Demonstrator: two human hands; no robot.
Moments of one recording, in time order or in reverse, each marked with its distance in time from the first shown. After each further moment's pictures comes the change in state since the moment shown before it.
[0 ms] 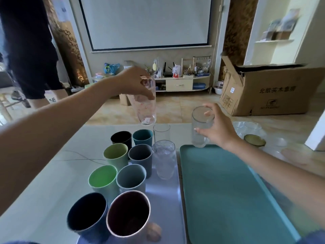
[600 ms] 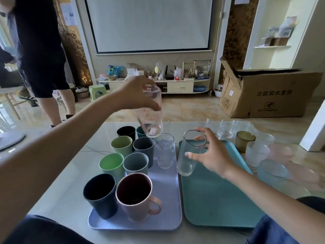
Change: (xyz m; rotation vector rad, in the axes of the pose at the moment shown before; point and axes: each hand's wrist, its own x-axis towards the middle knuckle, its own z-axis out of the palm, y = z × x) left_hand -0.107 0.046 -0.008 -0.096 0.057 -0.004; right_hand -0.108 -0.025 0.001 0.182 -0.122 0.058
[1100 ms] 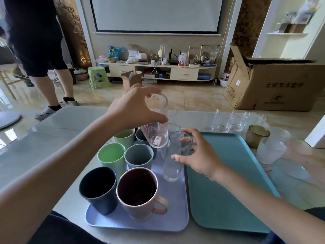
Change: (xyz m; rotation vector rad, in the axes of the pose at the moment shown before) left_hand -0.026 -0.044 0.046 0.022 0.061 -0.067; right_hand 0.016 0.010 0.065 0.055 -0.151 0.053
